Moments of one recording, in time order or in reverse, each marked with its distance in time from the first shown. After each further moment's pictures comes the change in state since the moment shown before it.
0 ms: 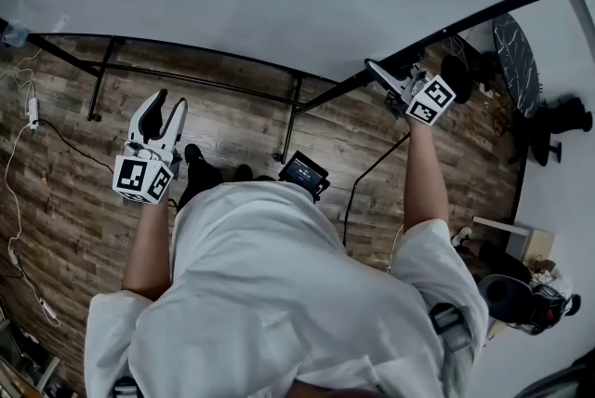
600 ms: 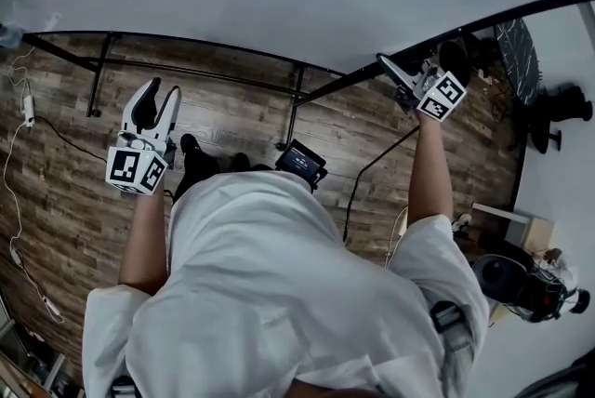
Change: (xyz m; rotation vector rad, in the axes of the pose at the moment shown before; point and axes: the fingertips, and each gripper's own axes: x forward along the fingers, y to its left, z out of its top) left arm 0.003 -0.005 -0.004 -0.005 -0.008 -0.011; right arm -0.043 0.000 -0.009 0.017 0.005 -0.026
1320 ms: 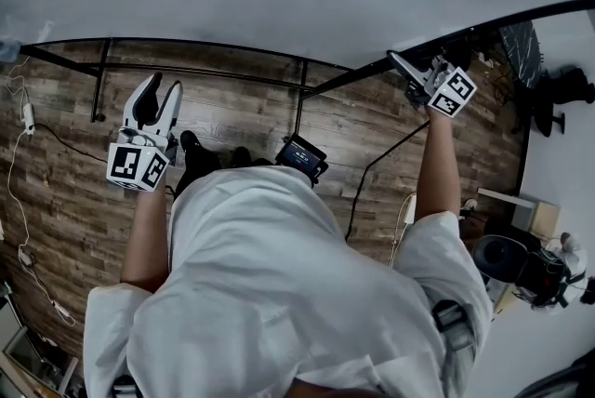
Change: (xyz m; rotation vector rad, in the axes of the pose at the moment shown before) left arm 0.036 -0.012 -0.009 -0.008 0.023 -0.049; right arm -0.038 -0.023 -0.012 0.036 0.014 -0.024
